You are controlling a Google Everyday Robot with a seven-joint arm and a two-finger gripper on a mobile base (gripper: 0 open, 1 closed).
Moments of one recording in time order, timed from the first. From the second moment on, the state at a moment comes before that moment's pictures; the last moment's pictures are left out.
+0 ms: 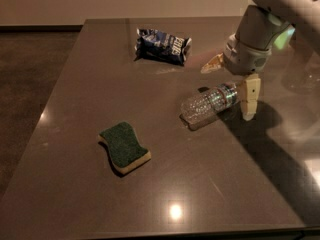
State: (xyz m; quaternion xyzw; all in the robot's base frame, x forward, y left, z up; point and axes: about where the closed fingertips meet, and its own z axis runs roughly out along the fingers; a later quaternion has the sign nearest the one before) arm 0.560 -0.174 0.858 -0.83 0.54 0.06 0.09
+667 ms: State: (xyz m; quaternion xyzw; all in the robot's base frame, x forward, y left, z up) arm 0.563 -0.170 0.842 -0.83 0.55 0.07 0.08
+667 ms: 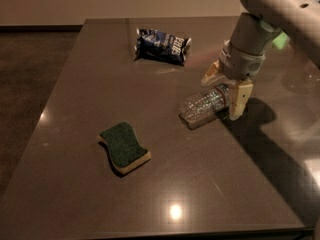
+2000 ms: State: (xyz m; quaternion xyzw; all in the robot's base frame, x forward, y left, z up) arm 0.576 -0.158 0.897 -0.86 0.49 -0.04 0.09
